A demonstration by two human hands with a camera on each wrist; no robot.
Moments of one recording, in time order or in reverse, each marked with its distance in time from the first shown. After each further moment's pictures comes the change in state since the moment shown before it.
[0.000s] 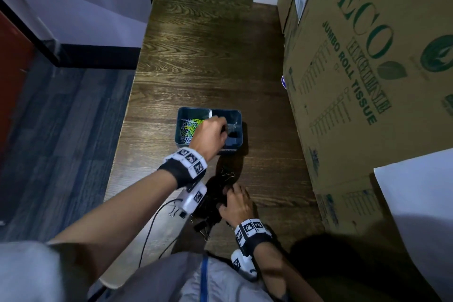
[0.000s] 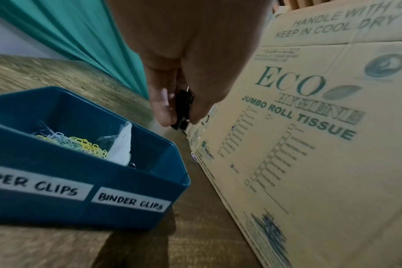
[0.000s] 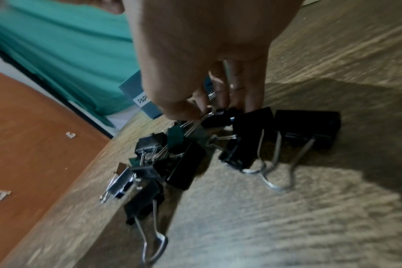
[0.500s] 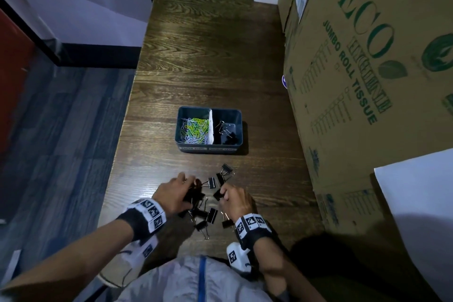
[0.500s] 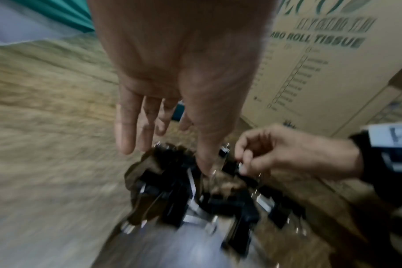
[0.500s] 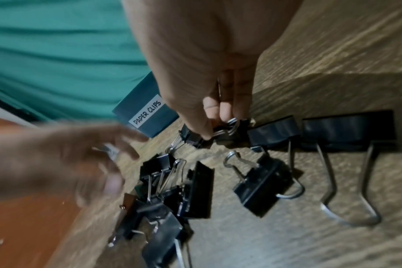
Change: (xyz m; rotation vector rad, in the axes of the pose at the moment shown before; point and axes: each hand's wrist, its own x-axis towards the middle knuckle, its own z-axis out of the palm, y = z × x) left_hand -0.133 -0.098 0.035 0.355 -0.628 -0.138; right_hand 0.013 0.004 -0.007 0.171 -0.051 0.017
